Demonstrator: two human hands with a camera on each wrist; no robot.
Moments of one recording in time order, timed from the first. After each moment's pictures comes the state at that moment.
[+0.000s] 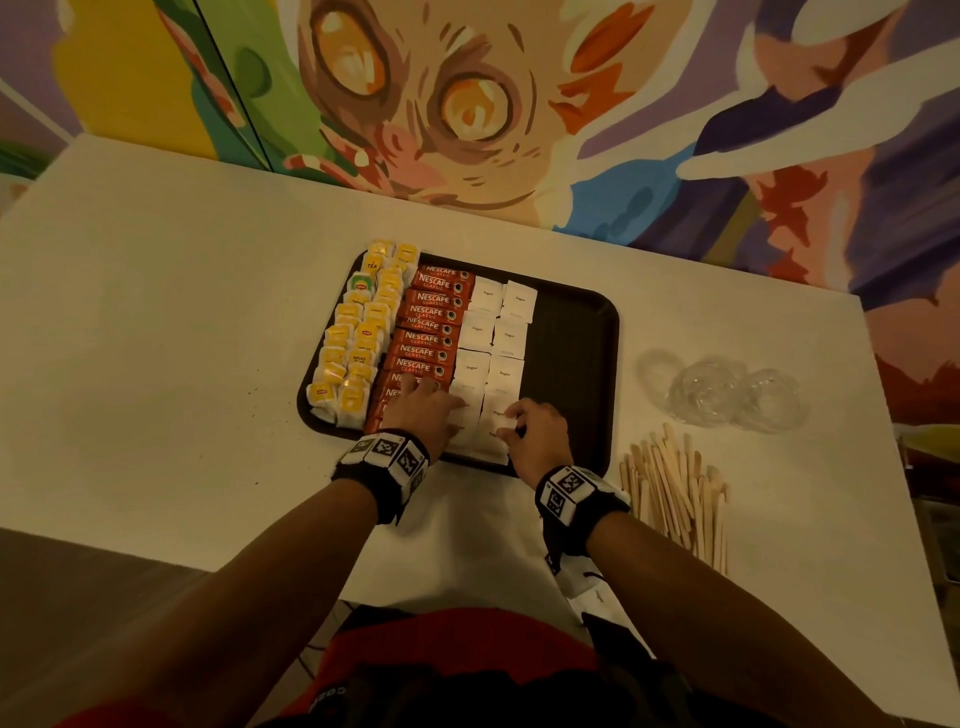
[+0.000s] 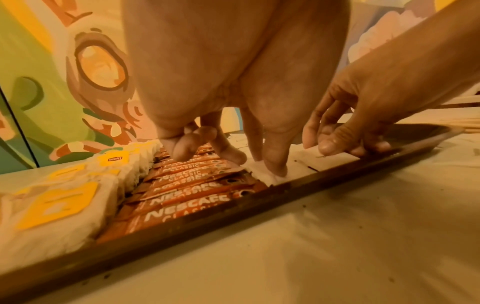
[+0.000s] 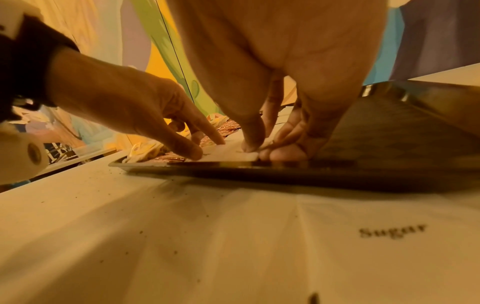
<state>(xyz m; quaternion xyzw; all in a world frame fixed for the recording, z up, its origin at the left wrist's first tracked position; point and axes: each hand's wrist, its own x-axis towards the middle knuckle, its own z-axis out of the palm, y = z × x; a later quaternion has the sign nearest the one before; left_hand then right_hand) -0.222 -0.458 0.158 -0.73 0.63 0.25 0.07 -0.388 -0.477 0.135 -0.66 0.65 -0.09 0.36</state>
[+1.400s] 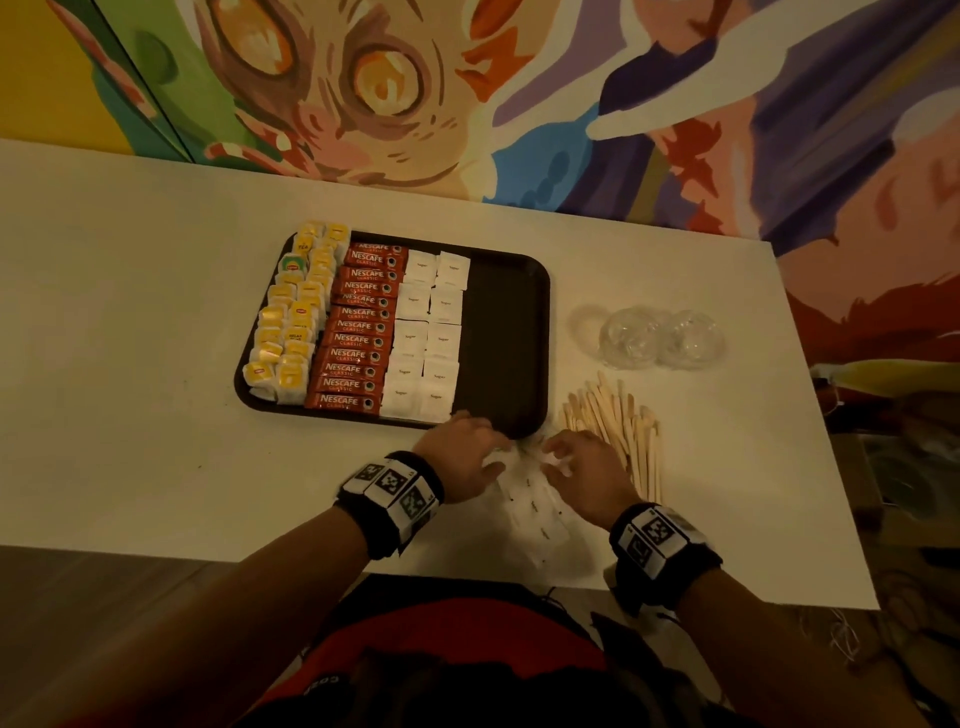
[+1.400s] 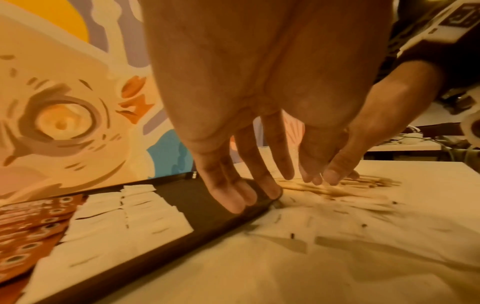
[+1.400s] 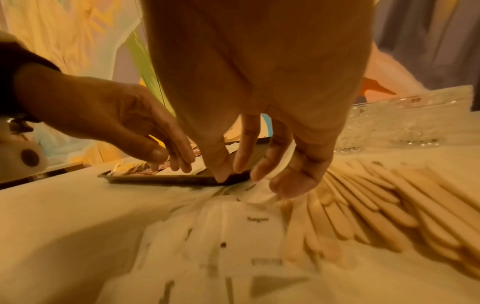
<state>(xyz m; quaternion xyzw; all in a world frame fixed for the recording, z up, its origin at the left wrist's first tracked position) -0.331 -0.403 0.187 -0.55 0.77 0.33 0.07 -0.535 -0.405 0.157 -0.70 0.64 -0.04 0.33</state>
